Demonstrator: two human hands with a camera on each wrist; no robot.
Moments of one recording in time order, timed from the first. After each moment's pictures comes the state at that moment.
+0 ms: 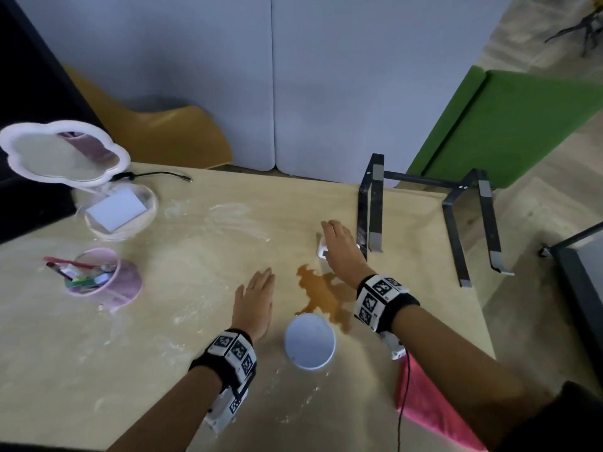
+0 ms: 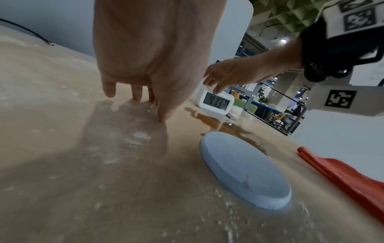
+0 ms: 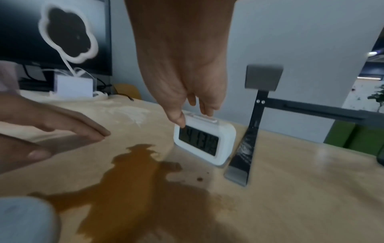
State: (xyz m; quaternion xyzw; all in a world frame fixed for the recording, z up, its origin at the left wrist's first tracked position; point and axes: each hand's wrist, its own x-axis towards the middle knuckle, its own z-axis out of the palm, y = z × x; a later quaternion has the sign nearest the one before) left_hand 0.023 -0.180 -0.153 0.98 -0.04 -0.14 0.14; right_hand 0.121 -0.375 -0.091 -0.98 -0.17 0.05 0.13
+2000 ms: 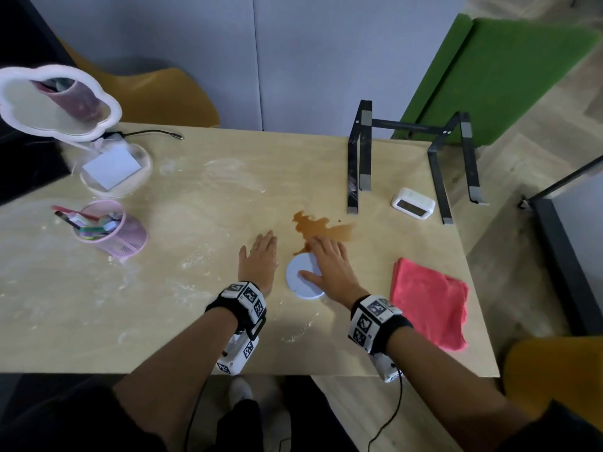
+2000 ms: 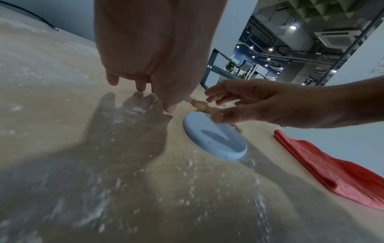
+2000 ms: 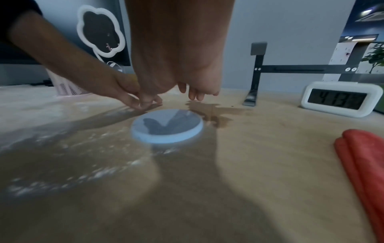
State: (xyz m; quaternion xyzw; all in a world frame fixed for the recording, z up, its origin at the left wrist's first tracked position) left_hand -0.022 -0.191 -0.136 0.98 -0.06 -0.18 0.06; right_hand -0.030 -0.371 -0.124 -0.97 -0.15 0.08 0.18
